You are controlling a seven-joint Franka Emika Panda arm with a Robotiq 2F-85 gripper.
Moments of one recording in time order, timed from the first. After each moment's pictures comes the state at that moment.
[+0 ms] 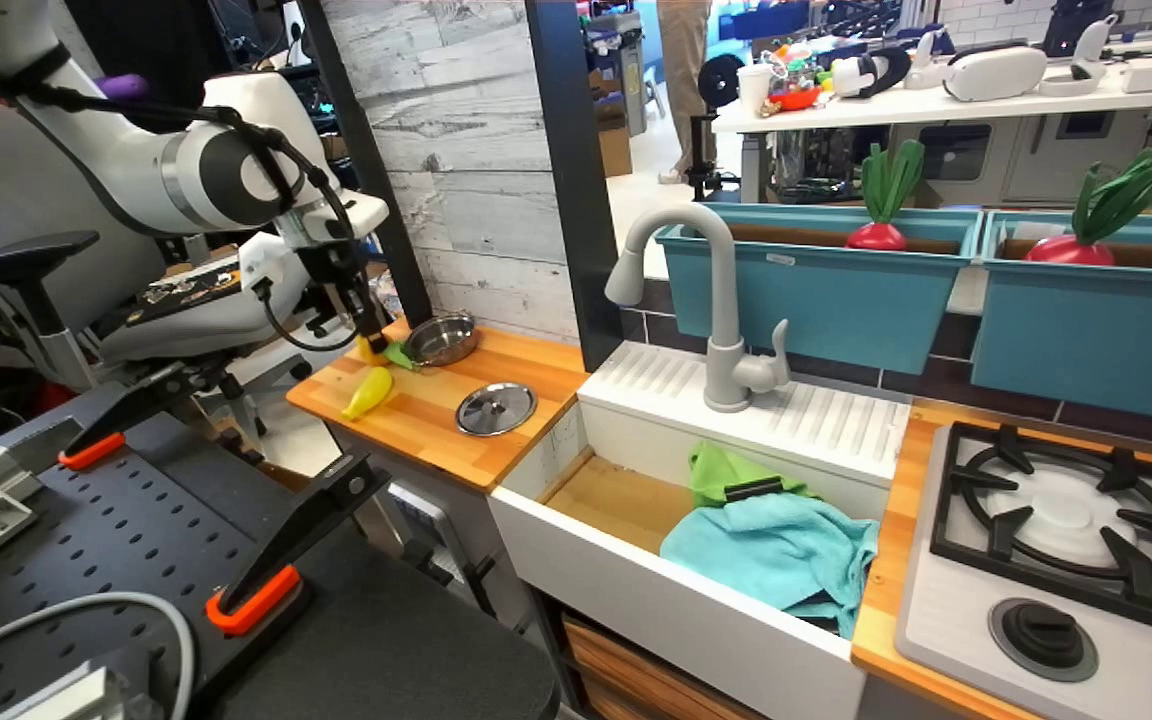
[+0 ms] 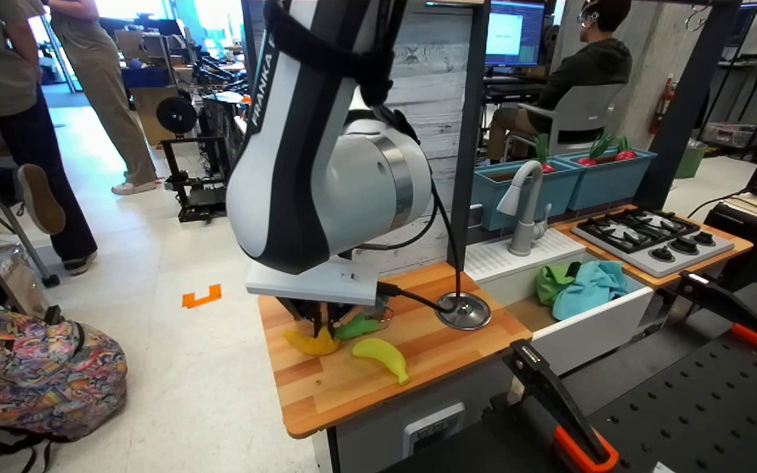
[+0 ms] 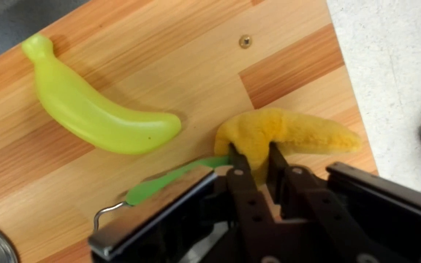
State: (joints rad) arm 0.46 1.02 -0.03 -1.70 0.09 2.82 0.78
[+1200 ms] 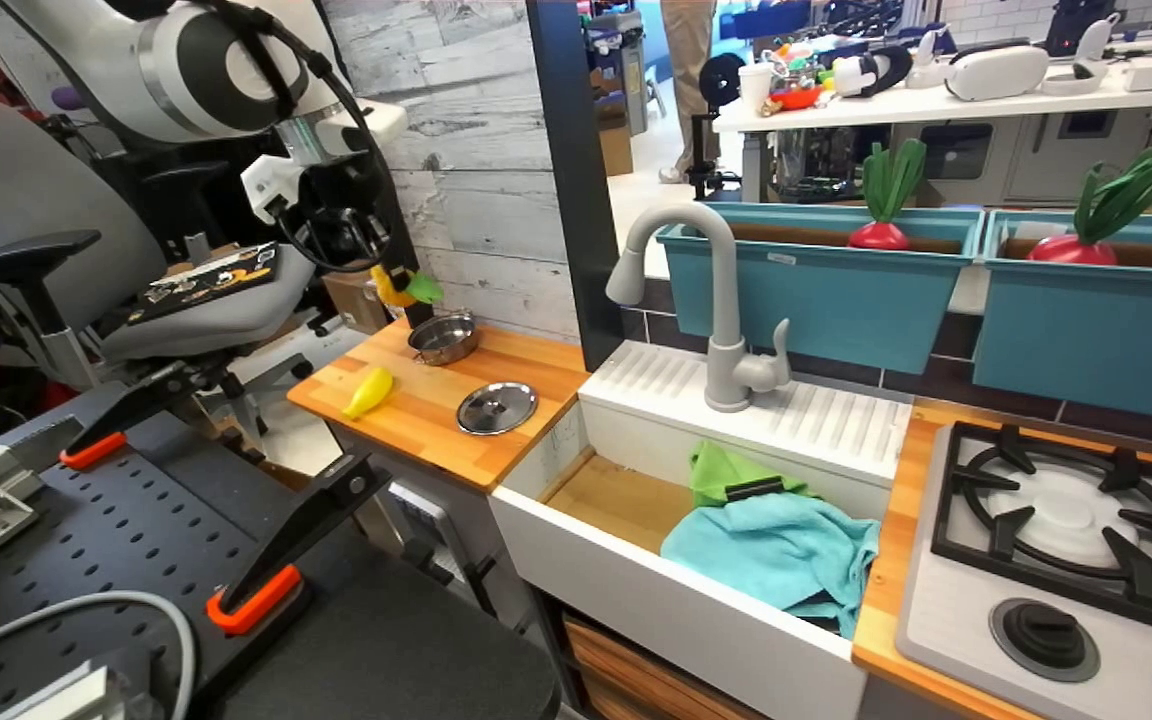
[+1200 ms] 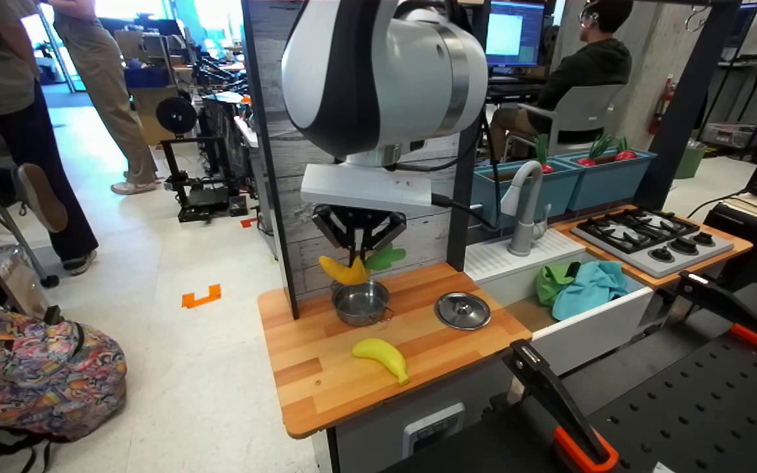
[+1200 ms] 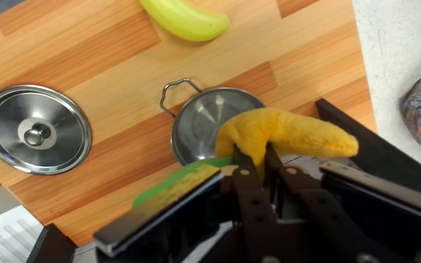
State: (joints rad) arm 0.36 0.79 -0.04 -1.87 0.09 2.81 0.63
